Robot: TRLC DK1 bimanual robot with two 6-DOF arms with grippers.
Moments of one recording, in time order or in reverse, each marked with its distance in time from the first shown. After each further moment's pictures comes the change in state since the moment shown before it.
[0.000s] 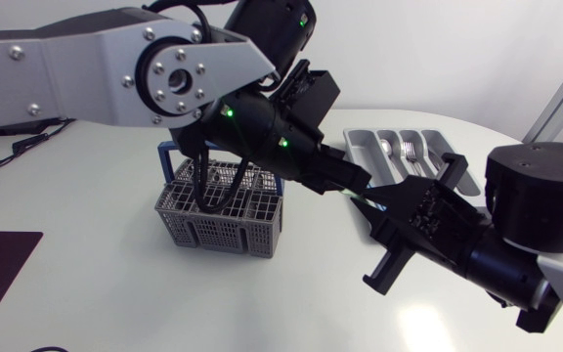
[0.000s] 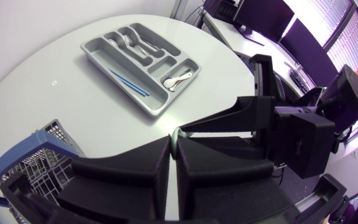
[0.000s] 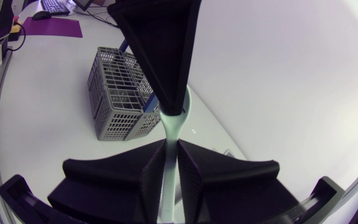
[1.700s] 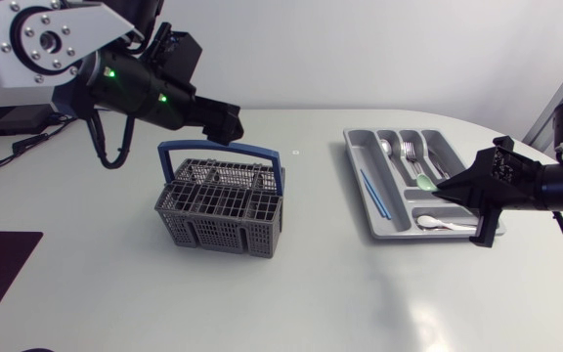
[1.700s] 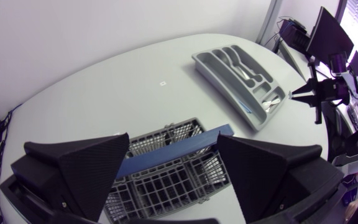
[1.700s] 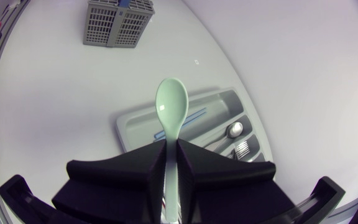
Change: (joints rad) left arm 0.388 -0.144 -0.100 -0.010 -0.192 0.146; right arm -0.932 0.428 0.287 -0.377 -0.706 -0.730
